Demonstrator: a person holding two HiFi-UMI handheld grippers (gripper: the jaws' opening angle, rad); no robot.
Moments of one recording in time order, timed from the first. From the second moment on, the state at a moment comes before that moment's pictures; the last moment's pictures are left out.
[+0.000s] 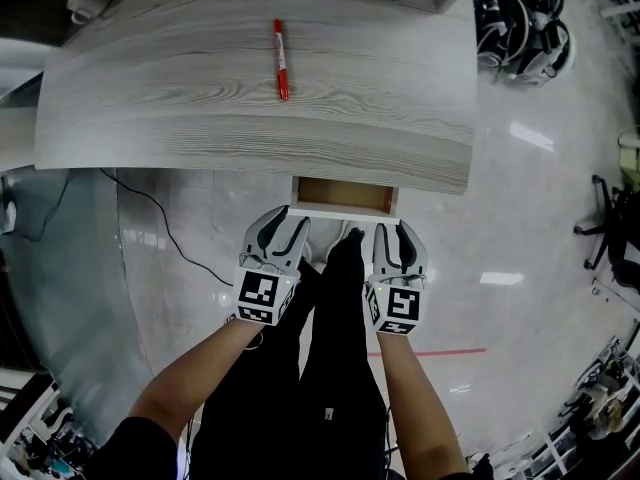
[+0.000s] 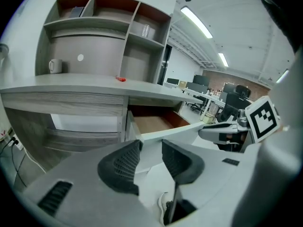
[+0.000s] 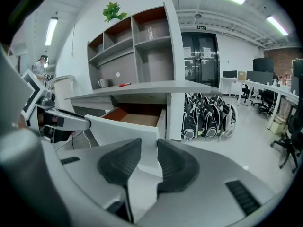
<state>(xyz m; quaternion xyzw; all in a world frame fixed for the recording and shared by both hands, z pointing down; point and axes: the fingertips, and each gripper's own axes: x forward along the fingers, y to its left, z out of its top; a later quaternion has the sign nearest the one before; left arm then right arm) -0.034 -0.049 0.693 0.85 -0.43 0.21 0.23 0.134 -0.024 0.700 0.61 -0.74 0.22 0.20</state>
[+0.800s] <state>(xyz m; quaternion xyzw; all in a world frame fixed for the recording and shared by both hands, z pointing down) -0.024 -0.091 0.693 0.85 -0.43 0.19 0.21 0.142 -0.068 0.700 0.60 -0.75 0.19 0.19</state>
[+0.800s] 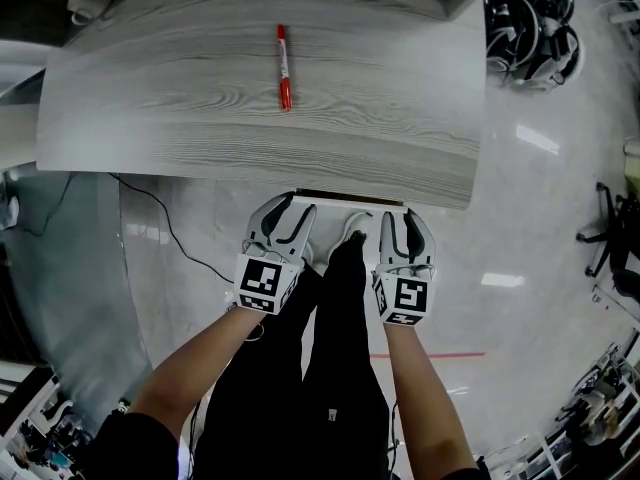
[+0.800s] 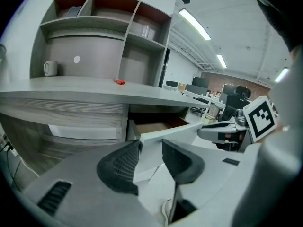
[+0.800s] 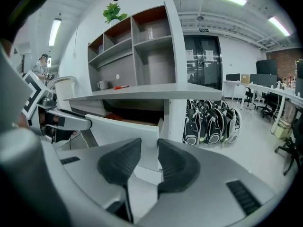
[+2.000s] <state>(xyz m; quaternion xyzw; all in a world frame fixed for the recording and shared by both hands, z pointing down) -0.017 -0.151 0.687 0.85 -0.47 0.17 0.18 0.147 -0.127 0.698 0.59 -0.77 0.17 0.17</state>
